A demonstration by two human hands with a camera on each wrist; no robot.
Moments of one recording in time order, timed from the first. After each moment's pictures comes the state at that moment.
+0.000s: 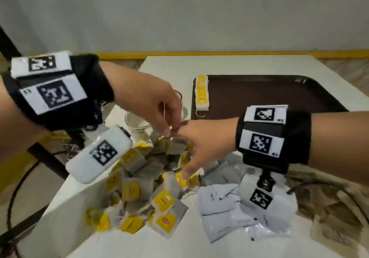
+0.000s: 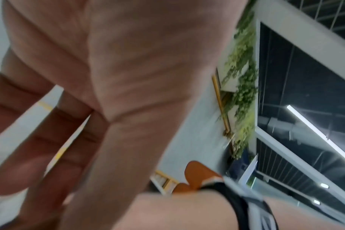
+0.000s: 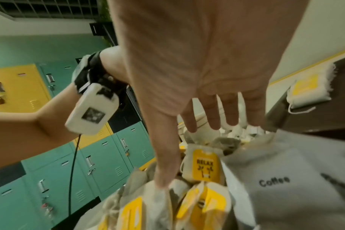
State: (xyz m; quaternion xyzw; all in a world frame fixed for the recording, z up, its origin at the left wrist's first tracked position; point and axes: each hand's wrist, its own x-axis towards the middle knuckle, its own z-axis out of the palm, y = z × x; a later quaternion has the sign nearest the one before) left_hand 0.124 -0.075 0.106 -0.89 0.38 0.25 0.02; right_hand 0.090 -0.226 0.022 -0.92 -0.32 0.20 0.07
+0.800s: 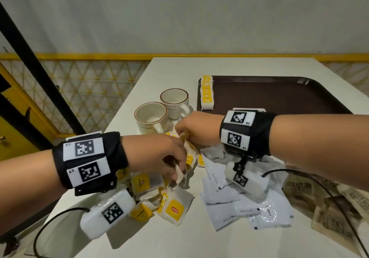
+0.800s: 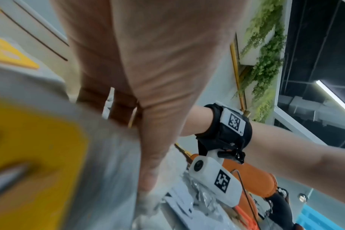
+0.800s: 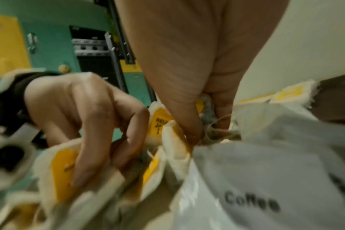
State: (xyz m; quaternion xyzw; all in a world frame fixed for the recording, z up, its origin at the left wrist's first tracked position) left_hand 0.088 -0.048 0.004 -0.85 0.47 0.22 -0.08; right_hand 0.107 -0.209 0.008 -0.94 -0.33 0.09 0.01
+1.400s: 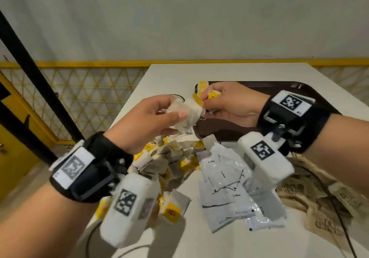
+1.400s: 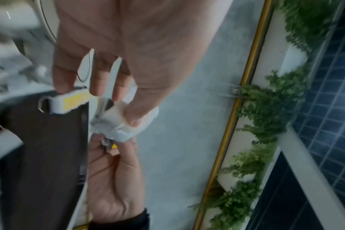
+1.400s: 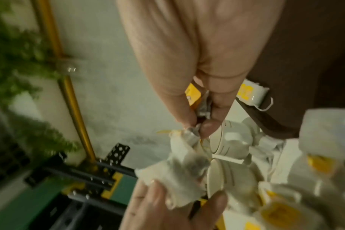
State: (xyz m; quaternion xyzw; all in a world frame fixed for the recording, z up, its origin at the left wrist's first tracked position) left_hand 0.080 -0.062 0.037 -0.75 0.21 0.12 -0.62; right_hand 0.096 -0.266 0.051 -0.72 -0.03 0.11 0.69
